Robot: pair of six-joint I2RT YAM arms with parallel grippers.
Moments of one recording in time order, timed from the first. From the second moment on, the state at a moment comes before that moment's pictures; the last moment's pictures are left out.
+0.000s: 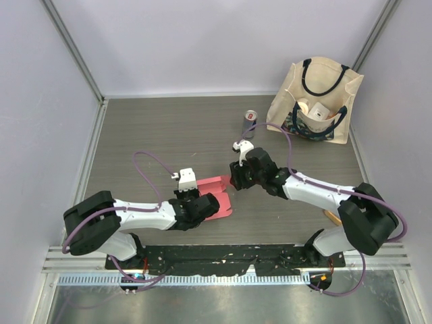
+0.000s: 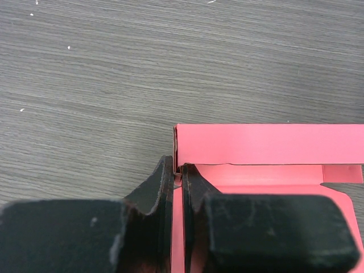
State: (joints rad) left arm -1.13 1.43 0.58 -0.17 -1.06 -1.02; right arm 0.71 1.40 0.75 -0.06 -0.03 0.21
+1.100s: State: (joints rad) left arm -1.14 1.43 0.57 -0.17 -1.07 -1.02; right arm 0.89 1.36 0.74 0.00 0.12 0.55
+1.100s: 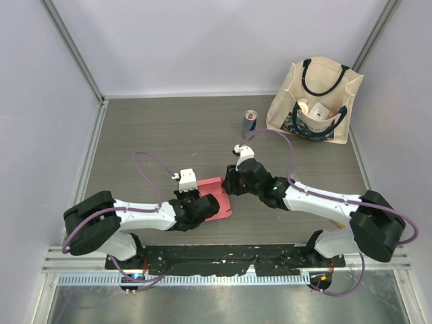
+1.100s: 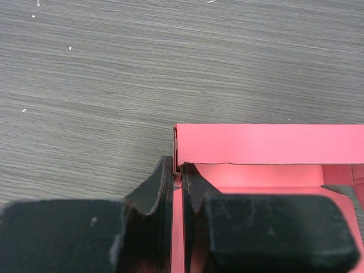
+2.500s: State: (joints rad) left arm -1.15 1.42 0.57 -0.17 -1.07 -1.01; right arm 0.80 1.42 0.61 0.23 -0.08 0.22
